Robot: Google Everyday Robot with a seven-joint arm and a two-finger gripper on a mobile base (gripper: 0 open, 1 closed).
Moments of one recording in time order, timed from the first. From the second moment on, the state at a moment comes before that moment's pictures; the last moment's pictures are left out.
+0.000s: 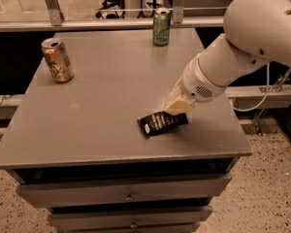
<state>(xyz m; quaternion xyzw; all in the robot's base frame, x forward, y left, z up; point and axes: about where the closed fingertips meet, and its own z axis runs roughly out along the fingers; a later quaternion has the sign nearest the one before) 0.503 -0.081 0.858 -0.59 0.76 0.12 0.24</state>
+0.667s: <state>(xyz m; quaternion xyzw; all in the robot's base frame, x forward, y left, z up) 0.526 -0.100 0.928 -0.58 0.75 0.11 0.30</state>
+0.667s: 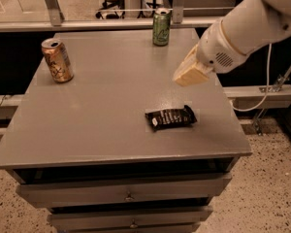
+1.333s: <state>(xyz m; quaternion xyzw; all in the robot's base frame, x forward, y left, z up) 0.527 -0.113 0.949 -0.57 0.75 0.13 0.30</state>
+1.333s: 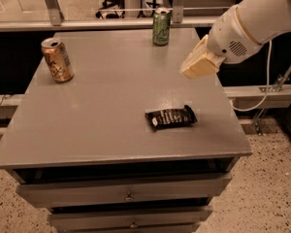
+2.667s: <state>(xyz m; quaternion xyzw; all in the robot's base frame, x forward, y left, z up) 0.509 -0.114 0.879 -0.57 0.76 0.16 0.28</state>
